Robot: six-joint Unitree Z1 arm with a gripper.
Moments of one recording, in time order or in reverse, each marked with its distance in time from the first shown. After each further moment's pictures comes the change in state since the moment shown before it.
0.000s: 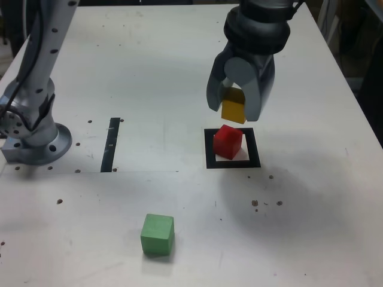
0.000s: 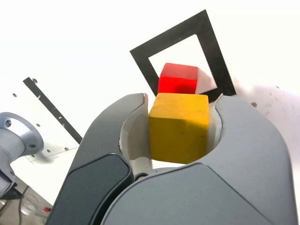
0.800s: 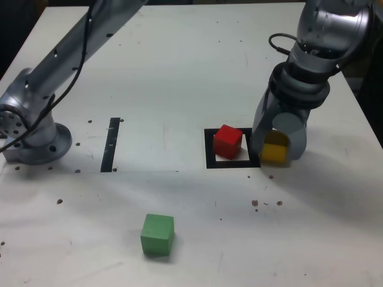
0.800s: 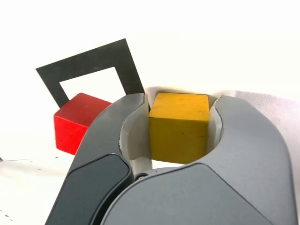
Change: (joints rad) arm -0.010 0.264 -0.186 -0.084 -0.014 -0.184
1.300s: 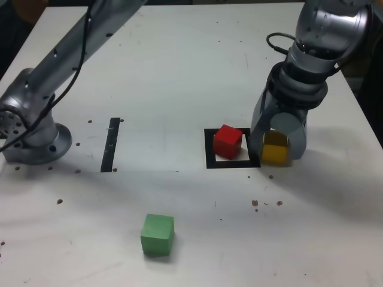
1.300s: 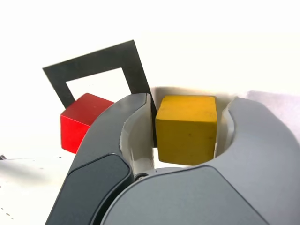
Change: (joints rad) arm 0.000 0.012 0.008 -0.001 -0.002 -0.019
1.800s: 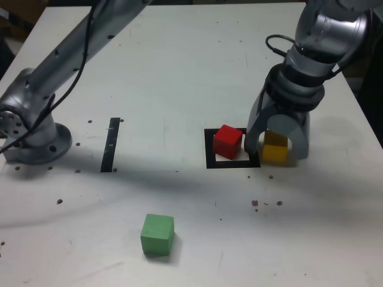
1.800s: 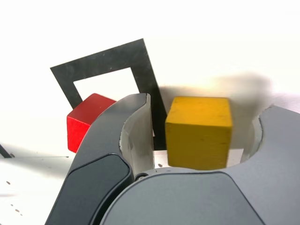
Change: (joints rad) arm -0.001 0.012 -0.013 0.027 0.023 0.010
